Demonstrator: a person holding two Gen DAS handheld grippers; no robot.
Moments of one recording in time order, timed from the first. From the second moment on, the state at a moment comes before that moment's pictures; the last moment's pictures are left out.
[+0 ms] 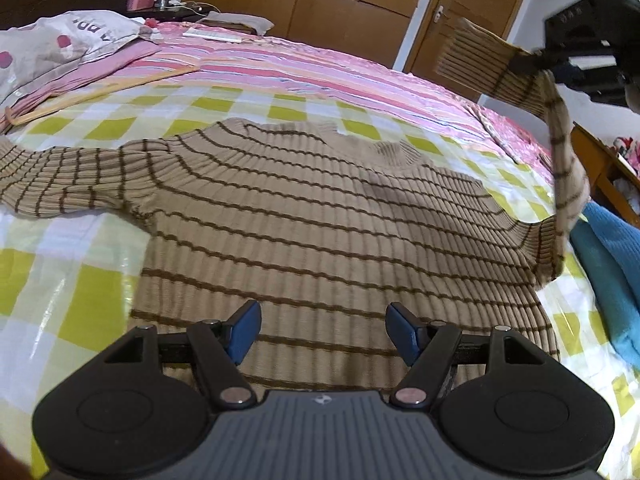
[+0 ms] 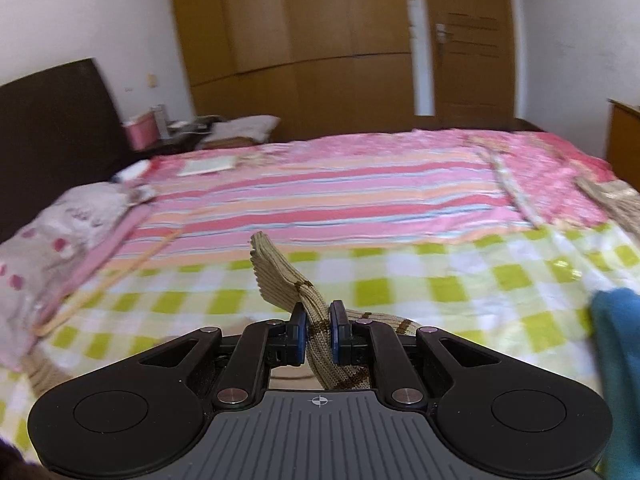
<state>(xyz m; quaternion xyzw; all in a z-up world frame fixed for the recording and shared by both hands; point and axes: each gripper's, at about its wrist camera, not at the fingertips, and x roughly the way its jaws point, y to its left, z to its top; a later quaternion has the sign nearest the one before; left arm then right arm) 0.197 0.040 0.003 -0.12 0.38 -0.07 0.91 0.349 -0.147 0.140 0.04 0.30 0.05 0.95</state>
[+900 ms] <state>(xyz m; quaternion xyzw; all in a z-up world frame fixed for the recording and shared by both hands) 0.207 0.064 -0.013 -0.13 0.39 -0.04 0.91 0.344 -0.037 0.022 -0.02 0.39 0.24 0.89</state>
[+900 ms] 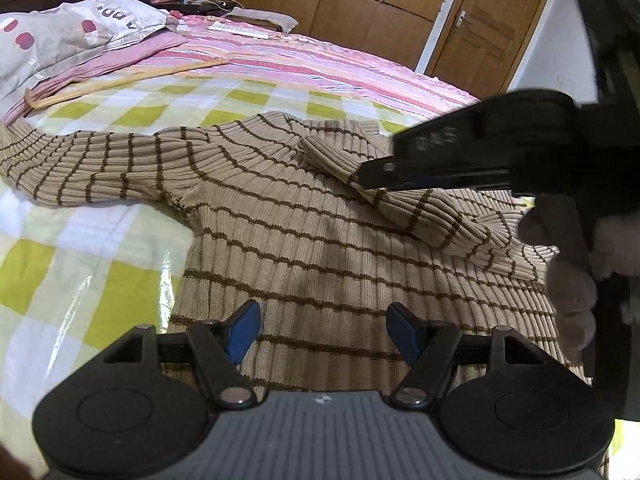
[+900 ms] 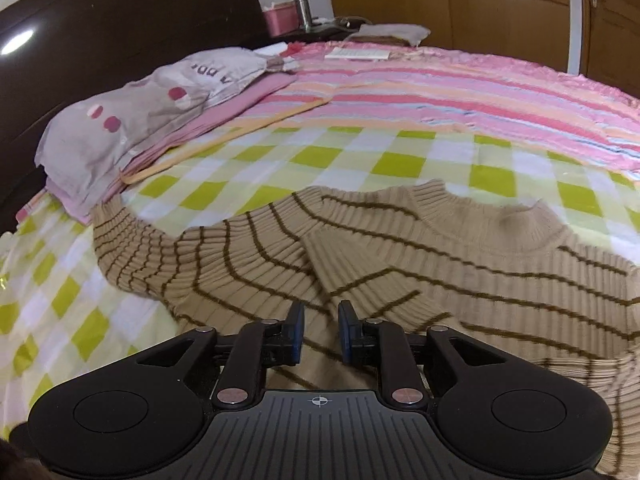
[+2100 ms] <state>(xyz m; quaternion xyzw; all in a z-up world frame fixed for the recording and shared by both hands) 0.206 0.085 -0.014 -0.16 0.37 -0.03 0.91 0.306 -0.095 0.019 -0.08 0.36 0.25 0.89</state>
